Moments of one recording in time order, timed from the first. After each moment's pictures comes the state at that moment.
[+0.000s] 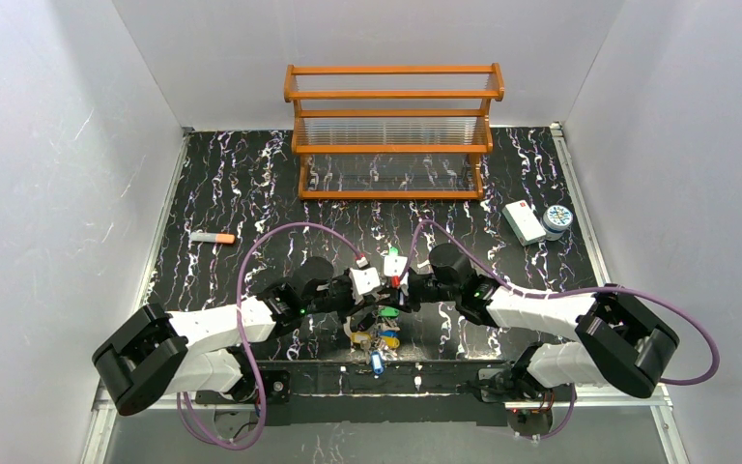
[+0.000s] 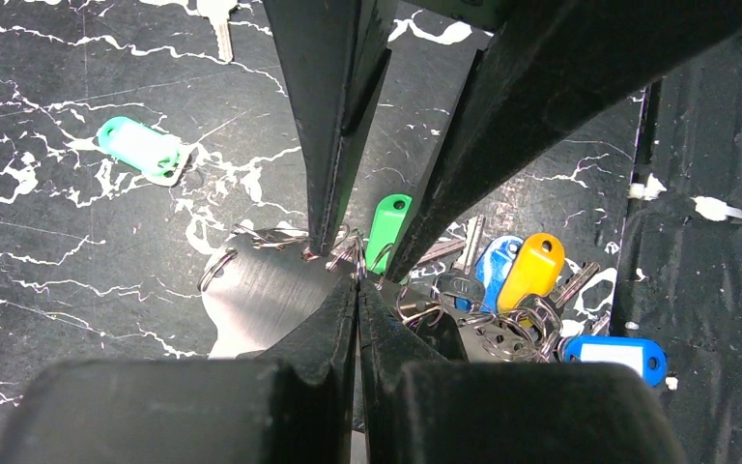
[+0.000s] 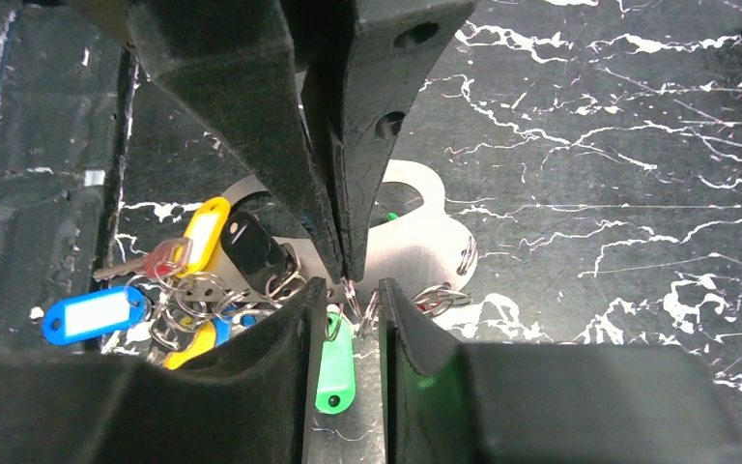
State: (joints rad) left arm -0.88 1.19 0.39 0.30 0.36 0.25; right arm 0.89 1.29 0.46 0.40 -0.56 -0.37
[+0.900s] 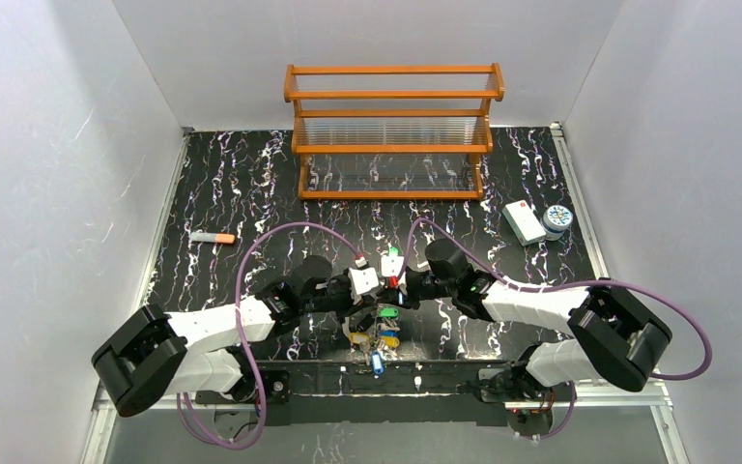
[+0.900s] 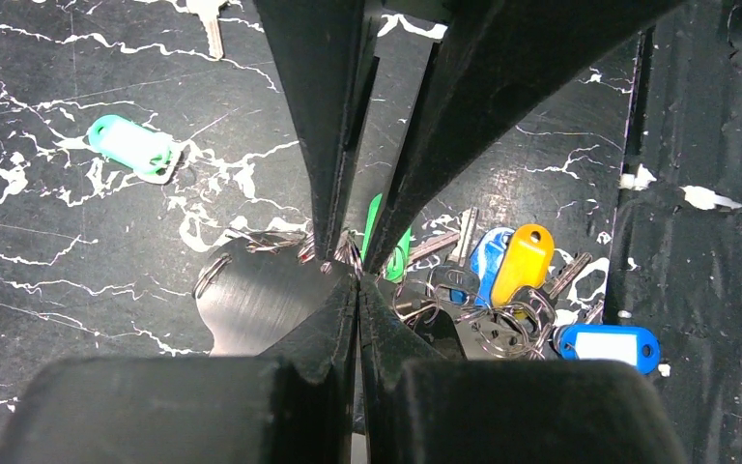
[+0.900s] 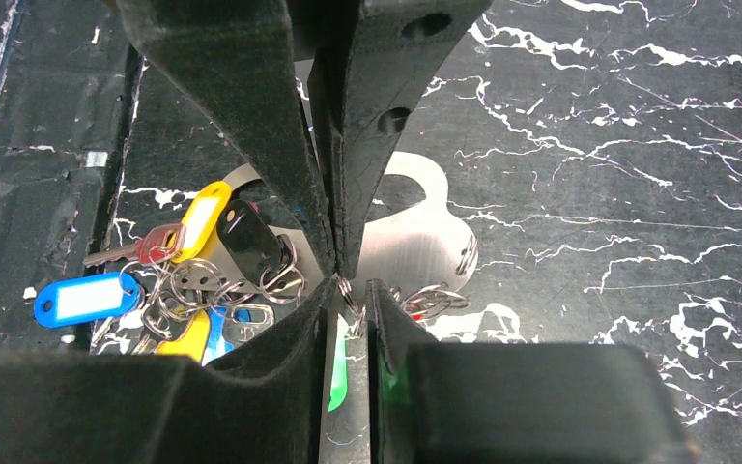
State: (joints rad) left arm -0.87 1.19 0.40 0.28 0.39 0.26; right arm 0.88 1.34 0.50 0.35 -0.63 -0.45
